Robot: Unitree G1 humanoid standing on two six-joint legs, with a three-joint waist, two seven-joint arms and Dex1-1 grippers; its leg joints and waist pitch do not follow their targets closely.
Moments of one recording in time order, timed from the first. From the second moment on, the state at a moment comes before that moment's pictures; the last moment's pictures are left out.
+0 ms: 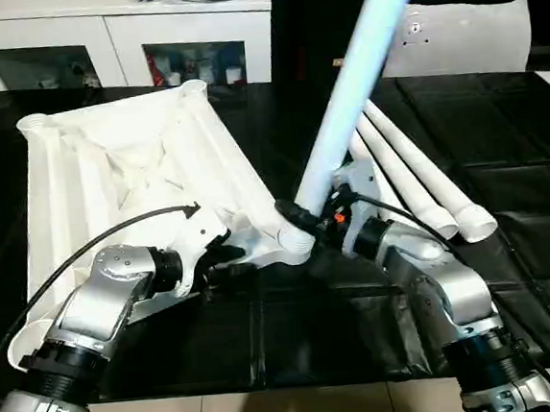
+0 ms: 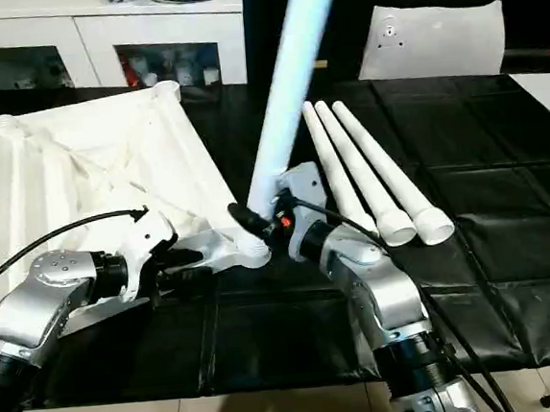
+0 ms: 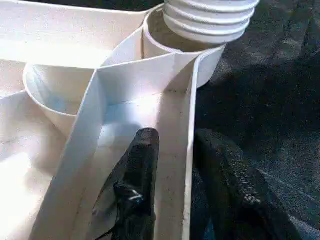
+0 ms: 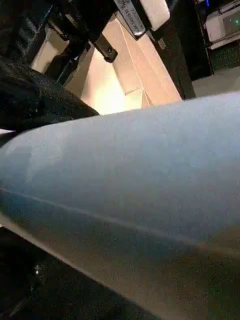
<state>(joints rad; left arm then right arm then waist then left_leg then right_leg) -0.42 0.52 -0.28 0.23 -0.14 0.41 -0.96 -0.38 -0.12 0.13 0.13 0.26 0.35 0.57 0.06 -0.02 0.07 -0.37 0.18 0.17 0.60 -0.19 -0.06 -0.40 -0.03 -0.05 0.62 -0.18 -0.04</state>
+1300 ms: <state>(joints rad) -0.41 0.58 -0.31 0.25 -0.10 0.25 -1.10 -0.47 -0.19 0.22 0.17 0.21 0.44 0.66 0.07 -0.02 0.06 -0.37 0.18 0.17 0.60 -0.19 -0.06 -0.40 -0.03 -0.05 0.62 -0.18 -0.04</state>
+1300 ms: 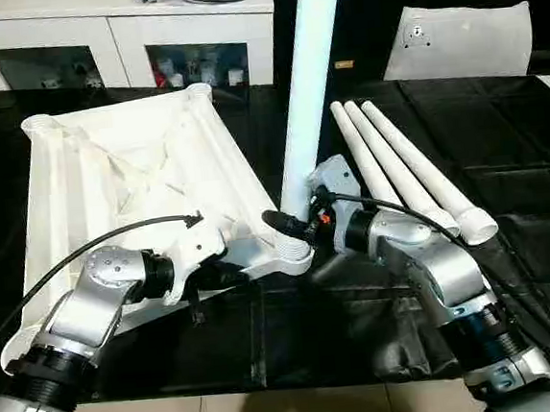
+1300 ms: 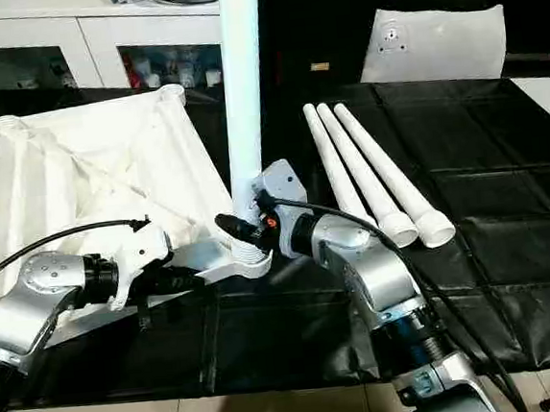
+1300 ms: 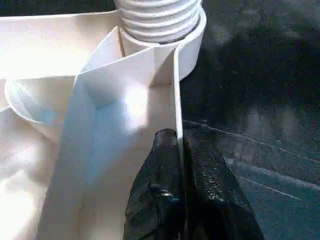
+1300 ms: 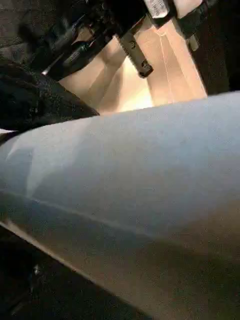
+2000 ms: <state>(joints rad) -0.42 0.59 -0.31 0.28 -0.09 0.21 -1.19 -0.46 -0.17 0.16 0.20 0.28 0.51 0.70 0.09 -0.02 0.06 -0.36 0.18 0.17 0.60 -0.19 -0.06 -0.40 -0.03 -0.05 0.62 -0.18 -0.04</state>
